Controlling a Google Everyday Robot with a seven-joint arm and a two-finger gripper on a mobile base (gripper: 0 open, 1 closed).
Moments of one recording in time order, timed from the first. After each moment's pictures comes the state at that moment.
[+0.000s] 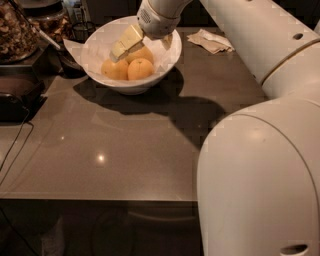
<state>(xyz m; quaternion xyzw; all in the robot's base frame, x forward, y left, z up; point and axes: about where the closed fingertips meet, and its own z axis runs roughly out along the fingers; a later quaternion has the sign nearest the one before) 0.701 0.036 0.939 -0.33 0.91 0.16 0.20</state>
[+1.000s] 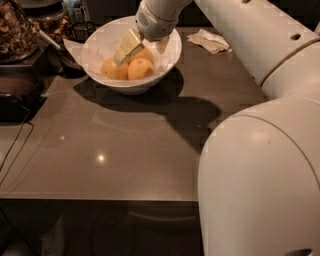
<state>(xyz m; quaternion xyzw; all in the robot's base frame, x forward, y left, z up) 0.706 0.039 0.933 -0.34 0.91 0.15 0.21</state>
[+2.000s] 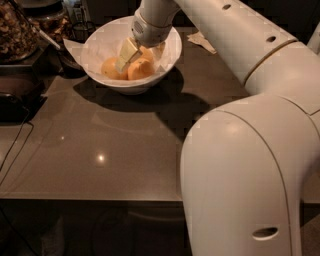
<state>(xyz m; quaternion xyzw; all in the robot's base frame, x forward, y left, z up) 0.718 0.043 0.907 -0.34 0.91 0.12 0.19</state>
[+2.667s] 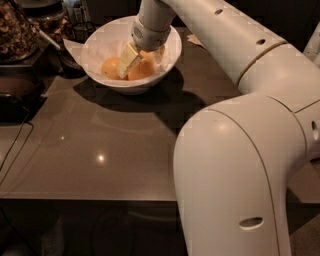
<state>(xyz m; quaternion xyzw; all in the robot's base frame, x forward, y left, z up) 0.725 0.043 0.890 -0.35 0.92 0.11 0.17</state>
